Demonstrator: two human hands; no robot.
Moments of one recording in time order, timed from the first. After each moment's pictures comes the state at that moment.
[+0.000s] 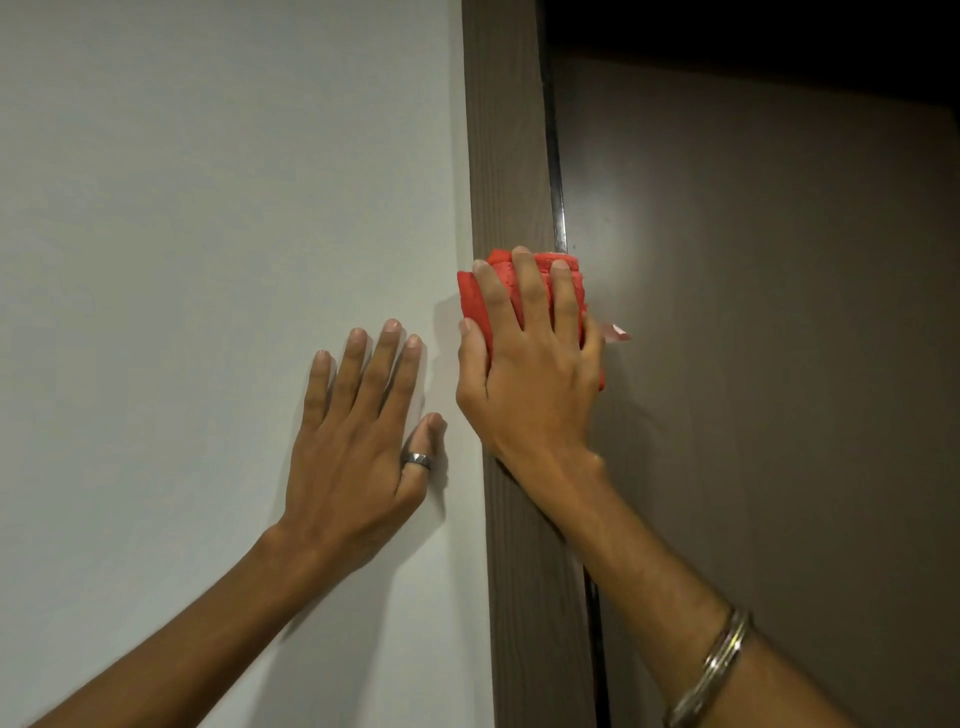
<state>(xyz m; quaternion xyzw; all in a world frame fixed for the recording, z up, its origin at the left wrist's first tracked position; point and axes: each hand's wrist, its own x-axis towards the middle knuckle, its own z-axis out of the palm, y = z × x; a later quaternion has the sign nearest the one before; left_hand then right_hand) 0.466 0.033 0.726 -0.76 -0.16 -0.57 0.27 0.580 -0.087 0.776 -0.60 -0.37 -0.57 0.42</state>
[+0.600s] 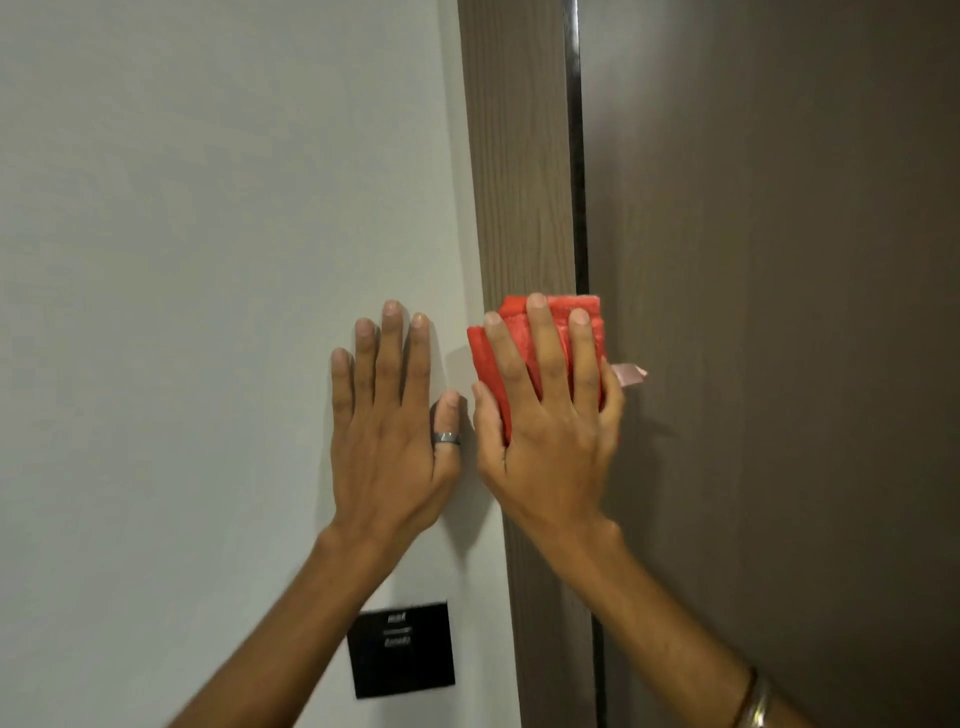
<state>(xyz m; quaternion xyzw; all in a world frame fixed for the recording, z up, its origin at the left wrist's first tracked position) 0.466 0.007 0.575 -0.79 -0.20 -0.55 0.19 0.577 -0.090 0.561 -0.63 -0.35 -0.57 0.40</state>
